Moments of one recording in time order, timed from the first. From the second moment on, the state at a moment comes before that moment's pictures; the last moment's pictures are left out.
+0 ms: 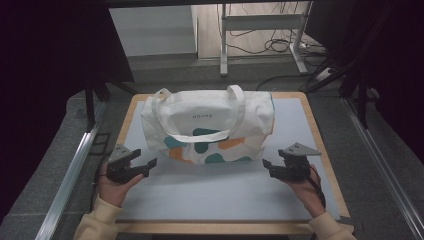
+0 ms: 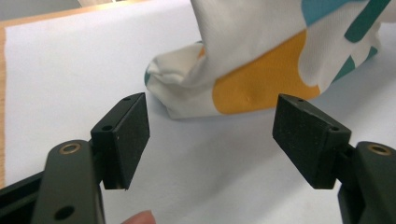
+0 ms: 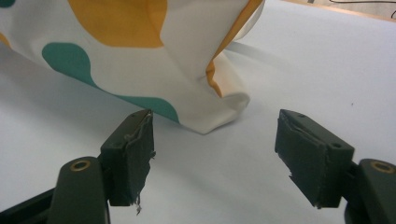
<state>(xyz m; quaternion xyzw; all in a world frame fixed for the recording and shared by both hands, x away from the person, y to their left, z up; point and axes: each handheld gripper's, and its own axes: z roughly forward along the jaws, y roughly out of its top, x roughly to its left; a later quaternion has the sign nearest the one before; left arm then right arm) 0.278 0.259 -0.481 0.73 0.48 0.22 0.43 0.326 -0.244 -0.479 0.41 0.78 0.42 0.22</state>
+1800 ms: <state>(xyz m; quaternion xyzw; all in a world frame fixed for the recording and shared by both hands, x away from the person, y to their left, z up) 0.297 0.248 -0.441 0.75 0.40 0.20 0.48 0.345 -0.220 -0.421 0.34 0.79 0.46 0.23</state>
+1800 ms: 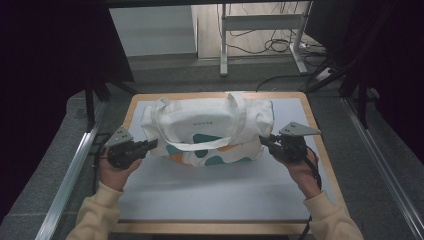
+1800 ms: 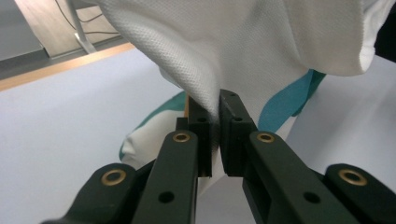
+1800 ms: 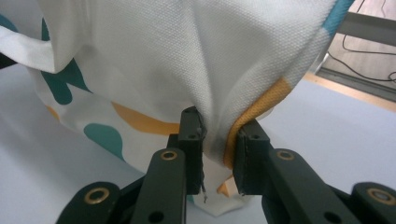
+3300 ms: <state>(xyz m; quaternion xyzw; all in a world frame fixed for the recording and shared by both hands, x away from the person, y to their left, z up) 0.300 0.225 -0.499 0.81 0.39 0.17 0.40 0.357 -0.213 -0.494 0.36 0.82 0.41 0.17</state>
